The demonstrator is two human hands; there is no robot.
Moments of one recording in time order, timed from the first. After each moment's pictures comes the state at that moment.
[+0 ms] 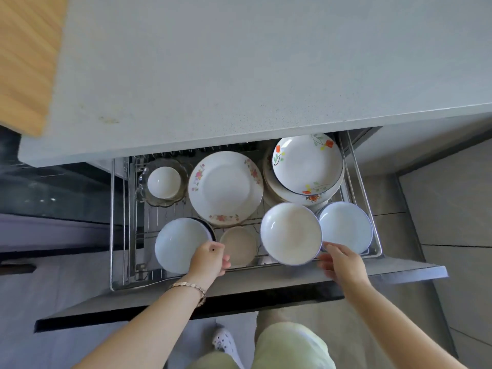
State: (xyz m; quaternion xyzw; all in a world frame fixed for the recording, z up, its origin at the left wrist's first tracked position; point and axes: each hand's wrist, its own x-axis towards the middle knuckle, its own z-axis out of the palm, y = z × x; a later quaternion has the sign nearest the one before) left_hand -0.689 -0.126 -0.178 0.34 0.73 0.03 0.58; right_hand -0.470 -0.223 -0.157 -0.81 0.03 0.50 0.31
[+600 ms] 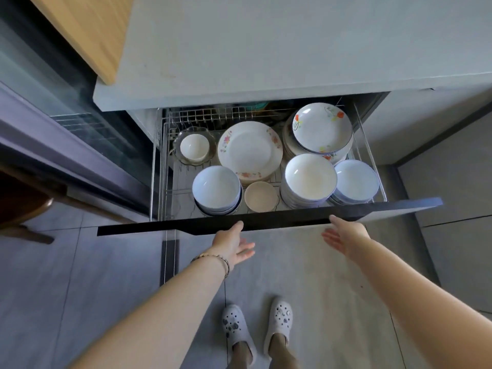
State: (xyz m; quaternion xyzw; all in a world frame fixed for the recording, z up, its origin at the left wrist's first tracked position) left_hand -0.768 -0.238 -0.141 0.11 0.69 0.12 0.71; right_hand -0.551 -0.302 -0.153 -0.78 0.10 0.51 0.36
